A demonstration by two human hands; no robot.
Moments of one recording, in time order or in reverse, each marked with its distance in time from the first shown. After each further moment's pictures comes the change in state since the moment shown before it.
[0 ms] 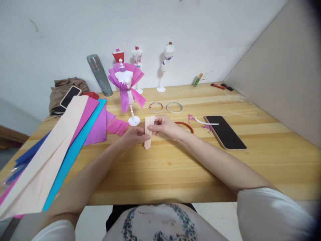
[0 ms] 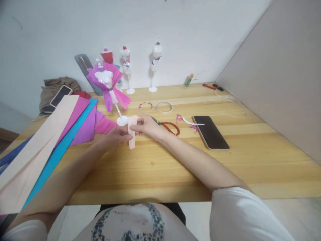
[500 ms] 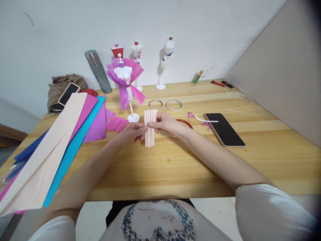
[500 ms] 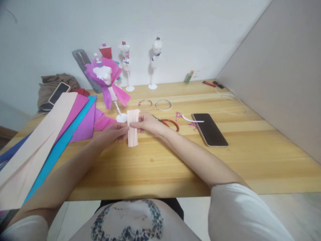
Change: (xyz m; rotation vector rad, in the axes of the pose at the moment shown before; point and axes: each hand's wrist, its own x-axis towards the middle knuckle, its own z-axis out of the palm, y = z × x) left_hand 0.000 -0.003 -0.002 -0.060 -0.005 0.107; right_hand -0.002 -0.006 -0.003 -0.043 -0.030 0.056
